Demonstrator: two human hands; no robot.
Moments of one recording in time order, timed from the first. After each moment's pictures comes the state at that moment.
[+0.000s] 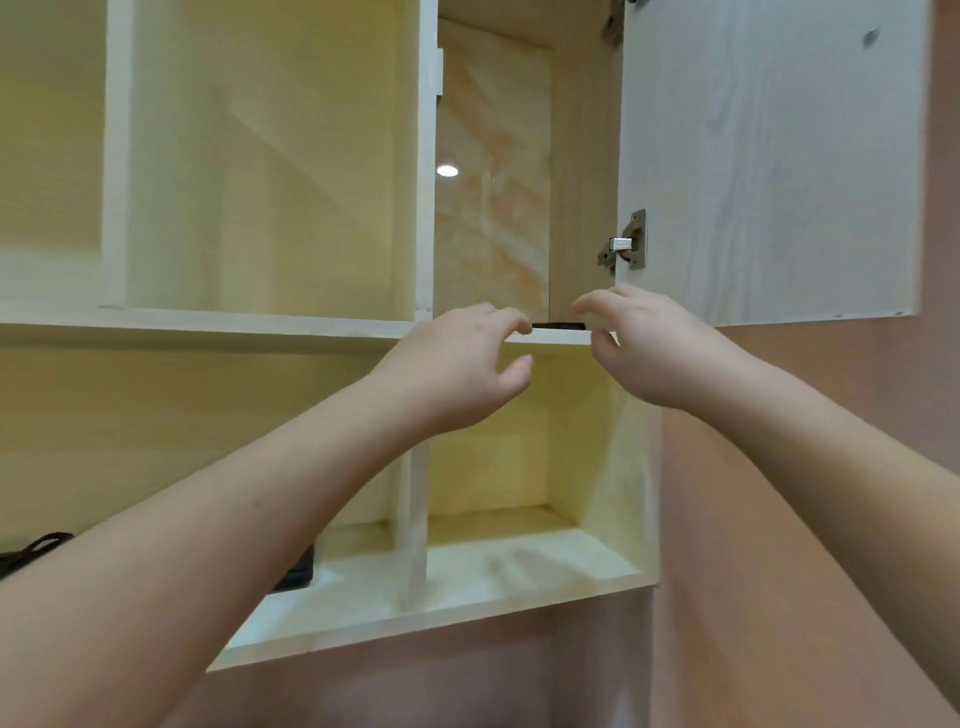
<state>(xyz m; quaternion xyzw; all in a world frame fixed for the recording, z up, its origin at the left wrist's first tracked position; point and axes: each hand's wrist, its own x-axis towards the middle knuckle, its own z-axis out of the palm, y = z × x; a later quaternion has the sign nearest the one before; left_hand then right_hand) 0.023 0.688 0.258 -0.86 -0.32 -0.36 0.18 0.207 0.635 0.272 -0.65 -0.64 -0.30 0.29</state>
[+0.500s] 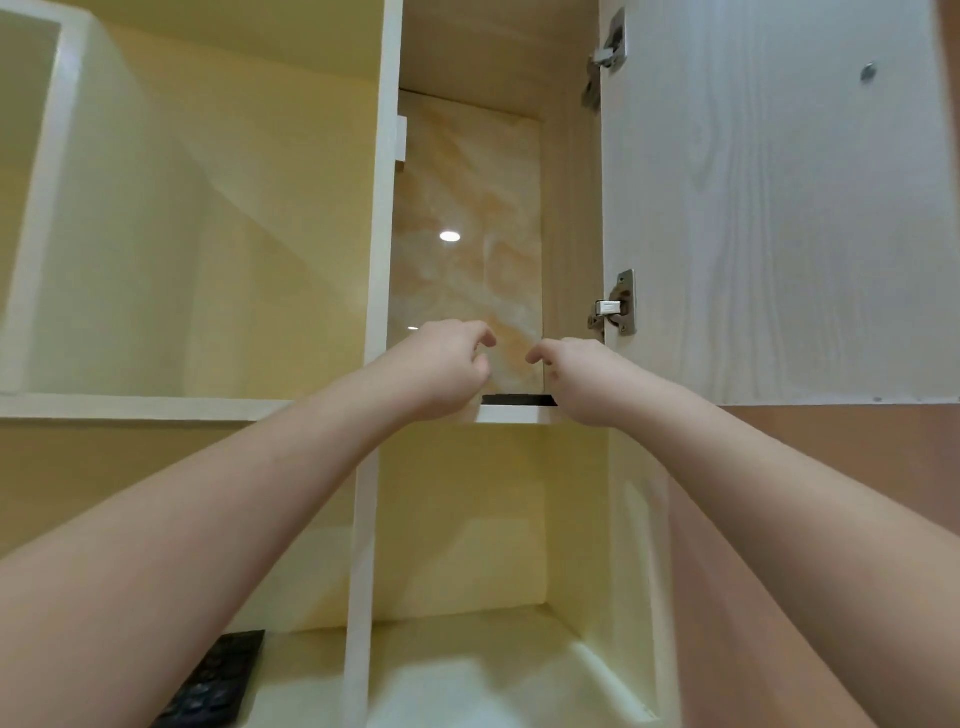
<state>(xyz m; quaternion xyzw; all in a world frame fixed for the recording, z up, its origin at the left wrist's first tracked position) 0.076 0.757 0.327 -0.83 -0.40 -0.36 0.14 0.241 0.734 0.325 -0.67 -0.66 -0.24 0.25</state>
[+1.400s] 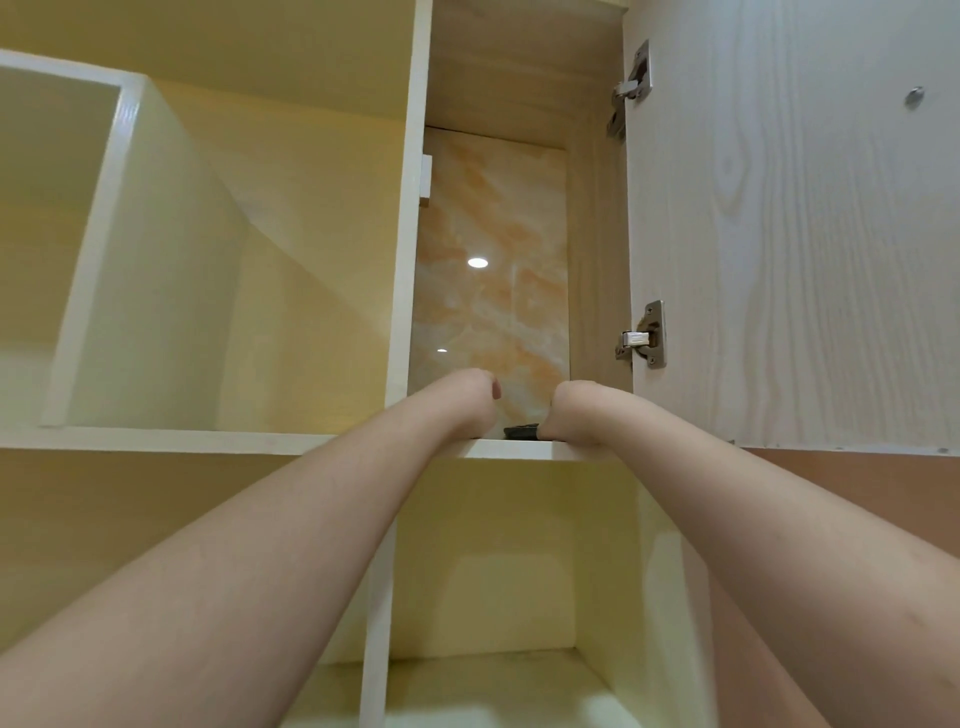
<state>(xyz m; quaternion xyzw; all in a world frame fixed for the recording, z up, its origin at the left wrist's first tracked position) 0.098 0.806 0.343 -0.81 -0.50 -0.29 0.08 0.217 0.758 0.342 -0.77 -0.60 -0.18 0.12</state>
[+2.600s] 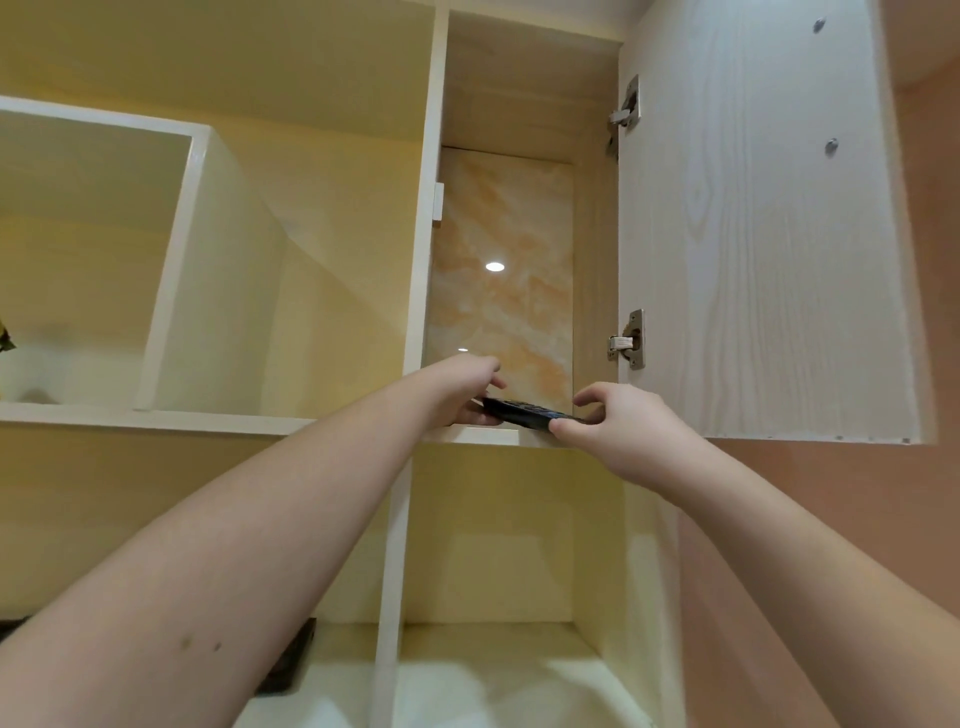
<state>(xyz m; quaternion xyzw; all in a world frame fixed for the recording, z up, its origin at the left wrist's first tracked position) 0.089 0.781 0.344 -0.70 -0.41 -0.46 -0.36 0.243 0.667 0.296 -0.62 -0.65 -0.10 0.43</state>
